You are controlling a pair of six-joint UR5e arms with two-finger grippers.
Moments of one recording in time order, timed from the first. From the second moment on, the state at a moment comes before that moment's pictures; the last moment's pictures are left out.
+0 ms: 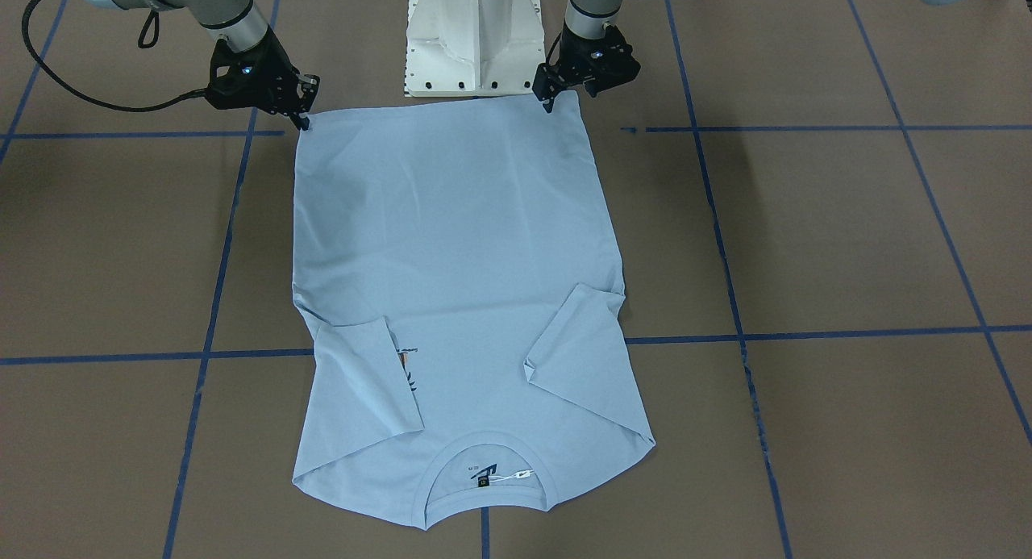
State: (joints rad) left arm -0.11 -1.86 -2.03 -1.65 -1.66 -1.91; right arm 0.27 -1.67 2.14 -1.13 1.75 1.47
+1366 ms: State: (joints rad) left arm -0.06 -1.85 -2.02 -1.64 -1.66 -1.95; right arm 0.29 -1.66 2.14 -1.13 1.76 1.46
